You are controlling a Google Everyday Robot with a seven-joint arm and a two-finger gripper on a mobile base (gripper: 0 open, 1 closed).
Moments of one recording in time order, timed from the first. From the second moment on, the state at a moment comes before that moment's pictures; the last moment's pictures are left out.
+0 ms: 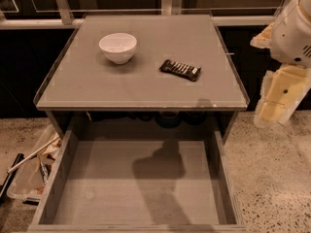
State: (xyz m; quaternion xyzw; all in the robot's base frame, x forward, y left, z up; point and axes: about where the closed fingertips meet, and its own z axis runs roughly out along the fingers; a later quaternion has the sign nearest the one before) arm 0.444 -0.206 0.978 -0.61 0.77 -0.04 0.17
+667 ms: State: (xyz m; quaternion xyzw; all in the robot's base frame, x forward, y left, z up) arm 0.487 -0.164 0.982 -0.64 0.73 -0.01 0.22
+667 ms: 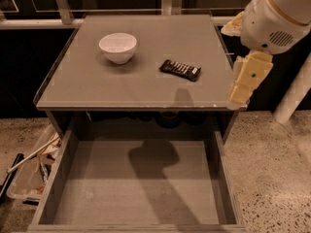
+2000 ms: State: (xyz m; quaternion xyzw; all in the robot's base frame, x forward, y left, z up) arm 0.594 -0.149 0.962 -0.58 0.76 0.08 0.28
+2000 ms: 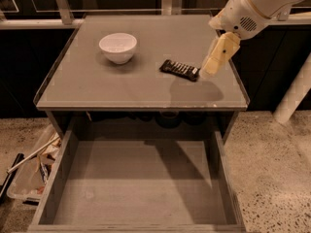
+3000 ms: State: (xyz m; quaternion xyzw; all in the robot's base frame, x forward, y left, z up) arm 0.636 -0.148 0.926 -0.55 0.77 0.08 0.31
